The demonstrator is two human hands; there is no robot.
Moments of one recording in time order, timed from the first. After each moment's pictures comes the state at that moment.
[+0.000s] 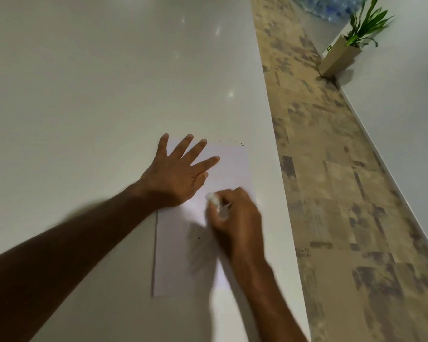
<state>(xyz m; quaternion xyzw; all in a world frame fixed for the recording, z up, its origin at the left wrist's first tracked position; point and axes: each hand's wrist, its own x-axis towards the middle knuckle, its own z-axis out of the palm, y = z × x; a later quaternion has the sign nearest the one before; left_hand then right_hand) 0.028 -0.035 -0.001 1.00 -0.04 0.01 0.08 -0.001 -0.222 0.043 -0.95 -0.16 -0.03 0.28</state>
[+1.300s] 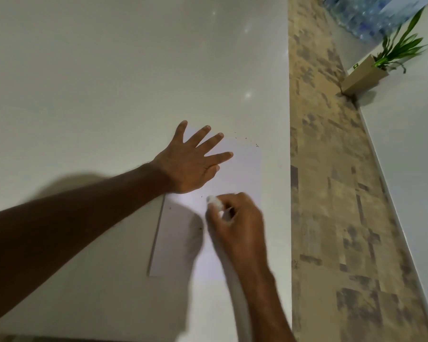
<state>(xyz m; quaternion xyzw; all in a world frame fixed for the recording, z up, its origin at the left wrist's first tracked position) 0.028 -0.036 -0.002 1.00 -0.03 0.01 0.06 -0.004 -0.240 0.045 -0.93 -0.19 0.05 0.30</state>
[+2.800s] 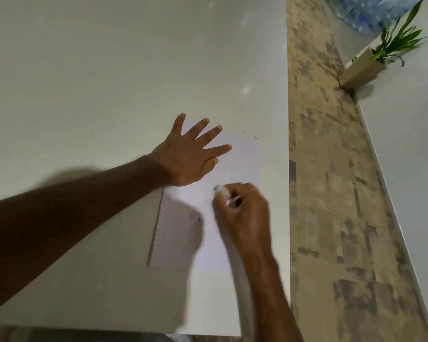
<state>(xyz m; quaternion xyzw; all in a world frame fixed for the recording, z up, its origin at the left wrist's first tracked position) 0.028 -0.036 -0.003 1.00 -0.04 0.01 0.06 0.006 -0.244 0.043 -0.94 -0.18 0.03 0.30</state>
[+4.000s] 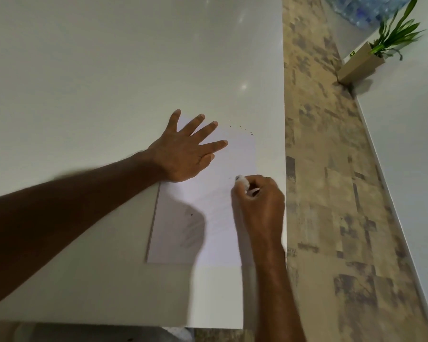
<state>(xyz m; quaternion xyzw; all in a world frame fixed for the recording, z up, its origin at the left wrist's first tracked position) 0.030 -0.037 -0.004 1.00 -0.04 0.01 0.07 0.027 -0.258 0.049 -0.95 -0.10 -0.02 0.30</state>
